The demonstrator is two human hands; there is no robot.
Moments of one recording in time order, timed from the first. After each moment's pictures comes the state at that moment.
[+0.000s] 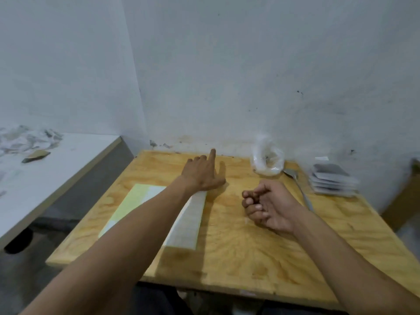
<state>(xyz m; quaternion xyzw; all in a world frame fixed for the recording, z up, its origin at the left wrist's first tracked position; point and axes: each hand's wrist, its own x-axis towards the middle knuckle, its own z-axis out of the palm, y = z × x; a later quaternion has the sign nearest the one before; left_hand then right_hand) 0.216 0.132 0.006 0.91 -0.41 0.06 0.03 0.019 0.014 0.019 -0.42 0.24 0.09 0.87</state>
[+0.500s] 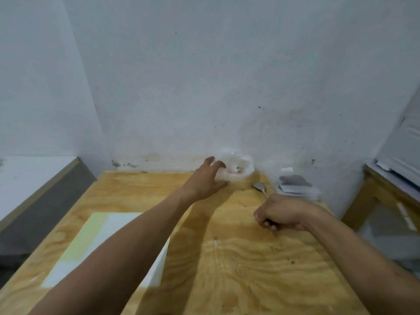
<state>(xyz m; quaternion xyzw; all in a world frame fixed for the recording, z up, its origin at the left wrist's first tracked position) 0.195 0.047 0.022 0.83 -0.50 -0.03 0.25 -0.016 -0.068 0.053 -0.81 0.35 0.12 0.45</state>
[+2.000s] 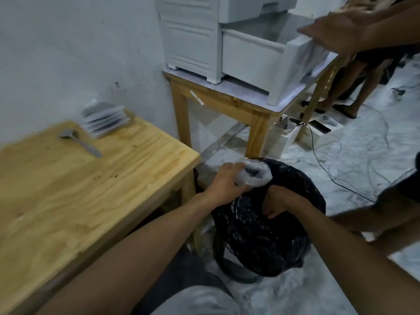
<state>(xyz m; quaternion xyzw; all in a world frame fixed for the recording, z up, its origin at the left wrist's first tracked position) -0.236 -0.039 -0.110 0.50 -0.78 -0.31 0.22 -0.421 -0.029 -0.108 -0.61 0.72 0.07 0.34</state>
